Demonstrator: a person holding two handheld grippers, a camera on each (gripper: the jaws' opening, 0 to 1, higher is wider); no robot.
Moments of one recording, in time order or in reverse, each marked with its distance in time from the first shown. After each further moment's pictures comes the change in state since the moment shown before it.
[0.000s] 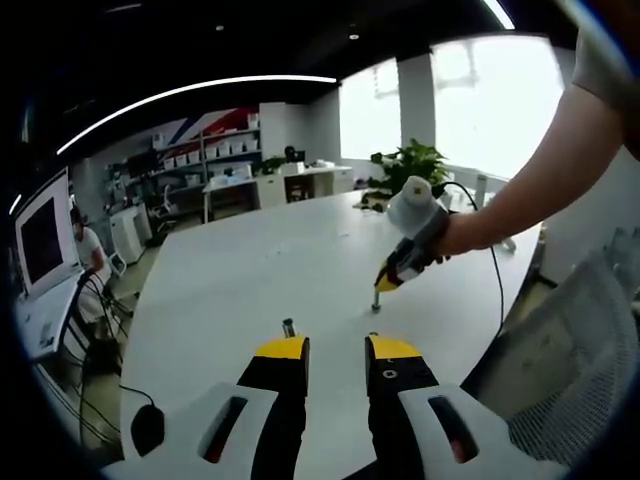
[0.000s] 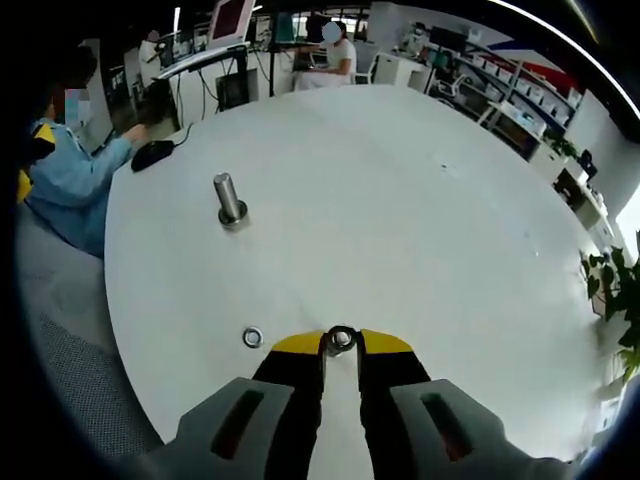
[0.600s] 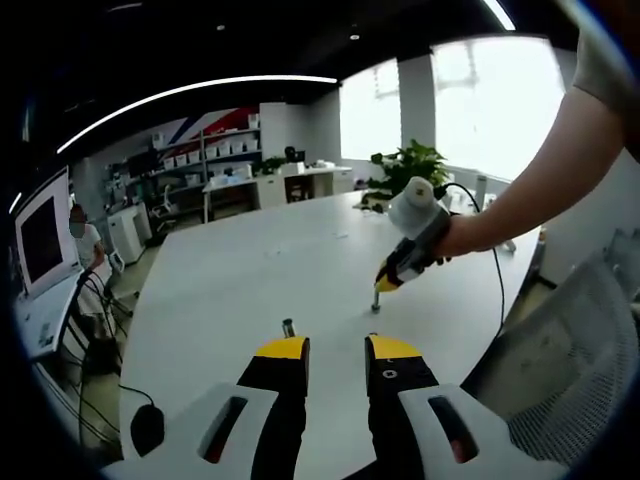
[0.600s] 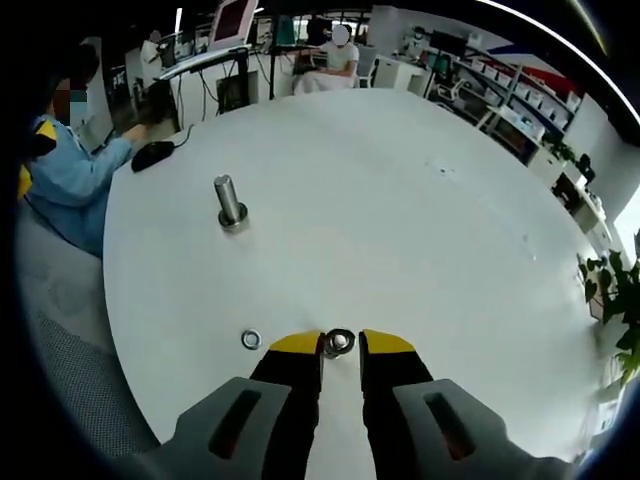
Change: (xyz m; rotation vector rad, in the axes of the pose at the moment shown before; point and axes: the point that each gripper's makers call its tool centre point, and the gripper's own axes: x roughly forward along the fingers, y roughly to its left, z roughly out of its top) left arm 0.000 0.001 0.001 -0.003 -0.004 0.000; right arm -0.004 -0.003 0.006 -0.029 -0.042 -0.028
